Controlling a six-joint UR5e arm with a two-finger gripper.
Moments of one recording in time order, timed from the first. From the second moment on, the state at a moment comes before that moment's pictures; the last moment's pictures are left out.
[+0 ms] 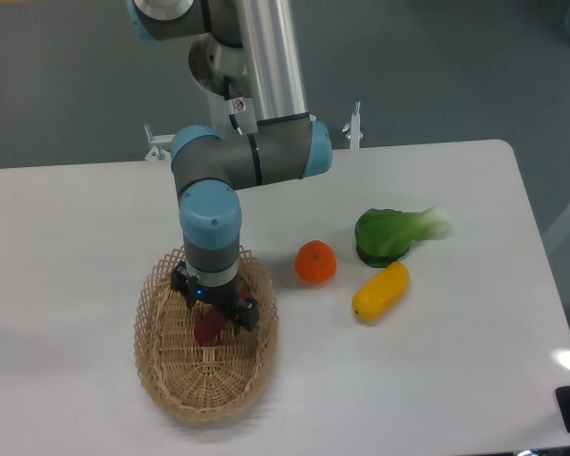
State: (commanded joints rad) arm 2.19 -2.02 -1.81 -0.78 1.47 0.72
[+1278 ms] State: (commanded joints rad) arm 2.27 -1.90 -1.66 -0.80 1.46 0.74
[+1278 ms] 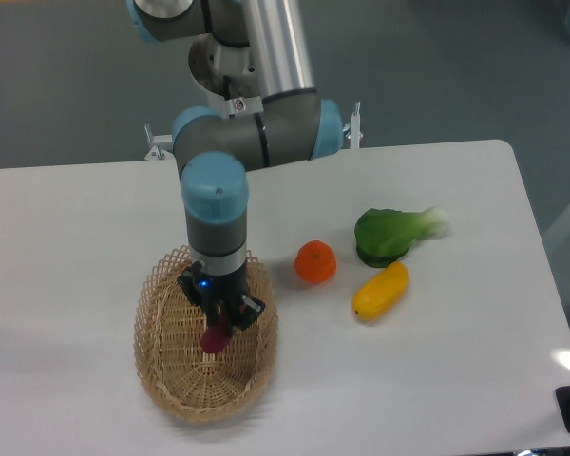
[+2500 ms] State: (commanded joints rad) arm 2.69 -1.87 -1.58 -1.00 1.42 1.24
